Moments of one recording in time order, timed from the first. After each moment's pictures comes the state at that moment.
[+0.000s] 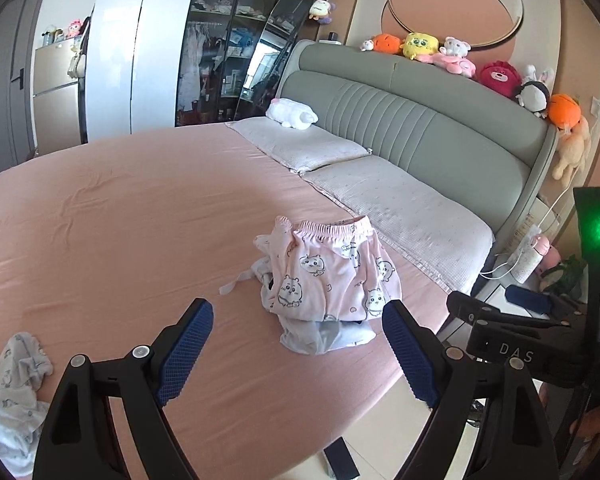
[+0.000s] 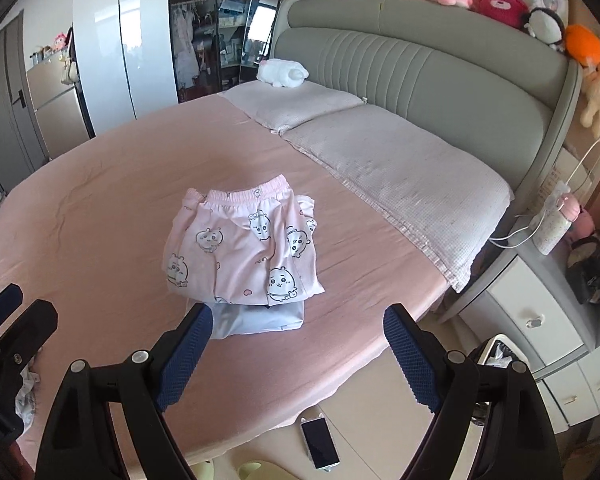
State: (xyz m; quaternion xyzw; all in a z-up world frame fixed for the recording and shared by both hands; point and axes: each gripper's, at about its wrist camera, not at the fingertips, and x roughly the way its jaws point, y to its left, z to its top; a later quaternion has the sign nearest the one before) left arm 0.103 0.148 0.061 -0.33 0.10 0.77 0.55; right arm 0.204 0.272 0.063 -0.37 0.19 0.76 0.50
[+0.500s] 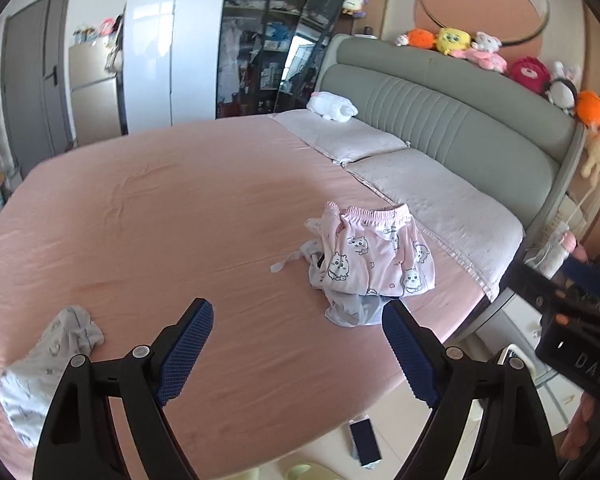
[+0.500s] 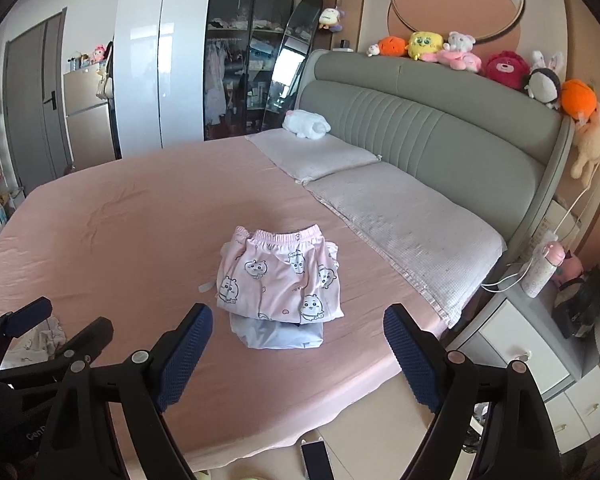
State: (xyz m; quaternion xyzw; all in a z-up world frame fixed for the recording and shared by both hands) left arm 0.097 0.103 0.069 -0.35 0.10 0.80 0.48; right arm 0.197 0.192 0.112 -0.32 0.12 0.80 0.50
